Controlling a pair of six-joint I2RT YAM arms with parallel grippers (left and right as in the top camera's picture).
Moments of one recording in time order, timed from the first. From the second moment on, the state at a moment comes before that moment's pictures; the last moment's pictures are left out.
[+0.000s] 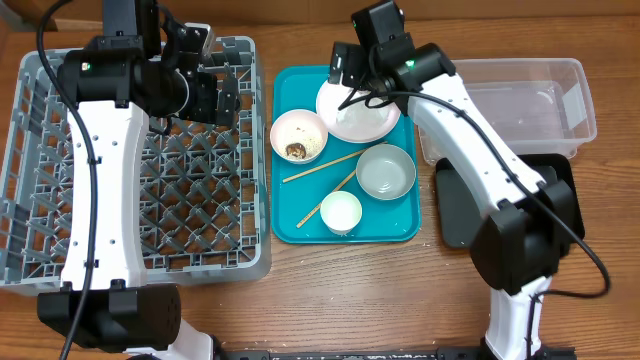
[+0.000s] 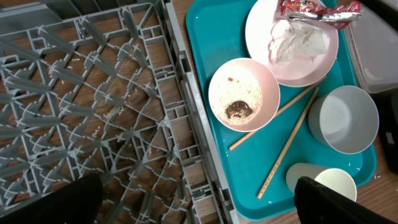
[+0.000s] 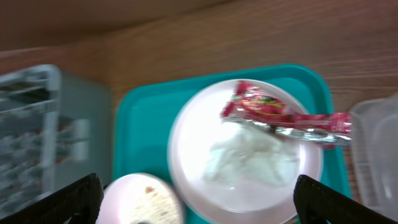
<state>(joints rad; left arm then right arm) 0.02 1.75 1.94 -1.31 0.25 0.16 0.45 2.09 1.98 -0.79 0.12 0.56</state>
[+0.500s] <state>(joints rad) 0.02 1.76 1.94 -1.31 0.25 0.16 0.45 2.34 1.98 -0.80 0.22 0.47</state>
